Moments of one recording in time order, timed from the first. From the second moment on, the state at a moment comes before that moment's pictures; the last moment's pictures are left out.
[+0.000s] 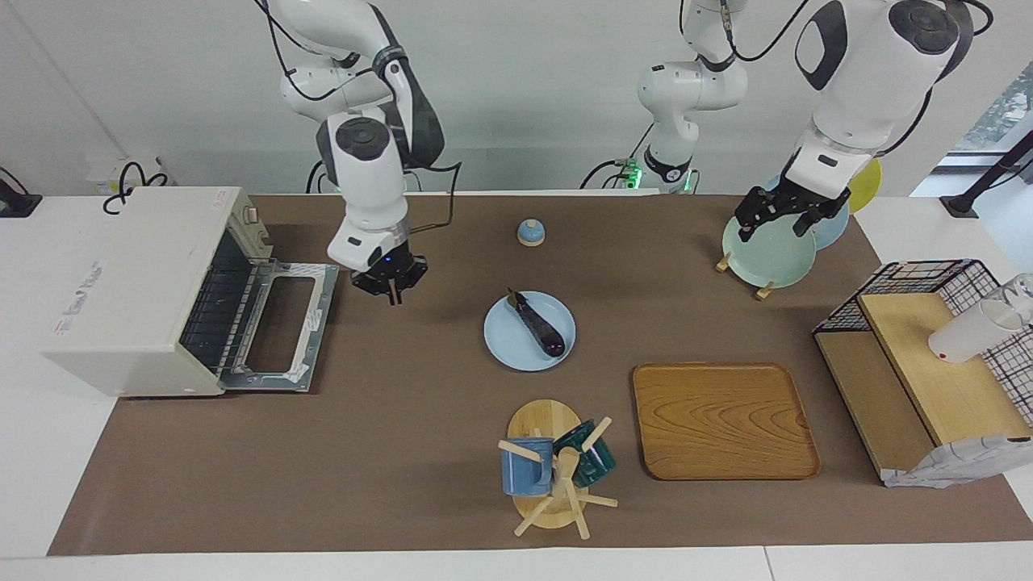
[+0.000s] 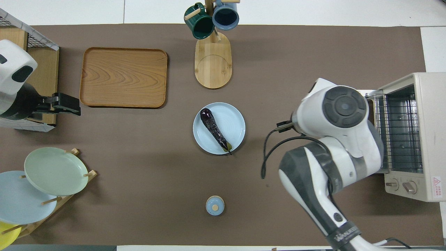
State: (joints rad) left arm -0.04 -0.04 -0.10 -1.70 -0.02 1.63 -0.16; right arm 0.44 0.08 -0.05 -1.99 -0.08 2.09 0.19
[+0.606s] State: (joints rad) left arm -0.03 -0.04 -0.09 -1.70 -0.02 1.63 -0.16; right arm 0.77 0.49 -0.05 -1.53 -0.08 2.01 0.65
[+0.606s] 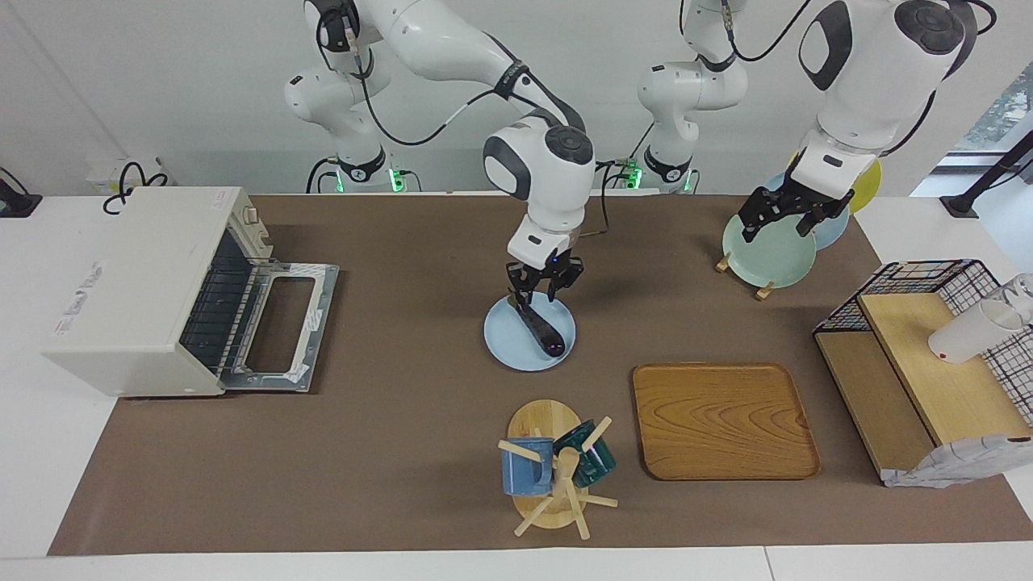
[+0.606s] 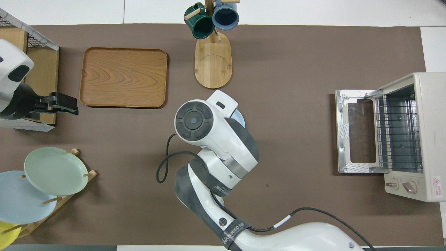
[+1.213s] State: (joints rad) left arm -0.03 -0.04 -0.09 -1.70 -0.02 1.63 -0.16; right arm 0.83 0.52 -0.05 -1.63 -0.10 2.25 0.65
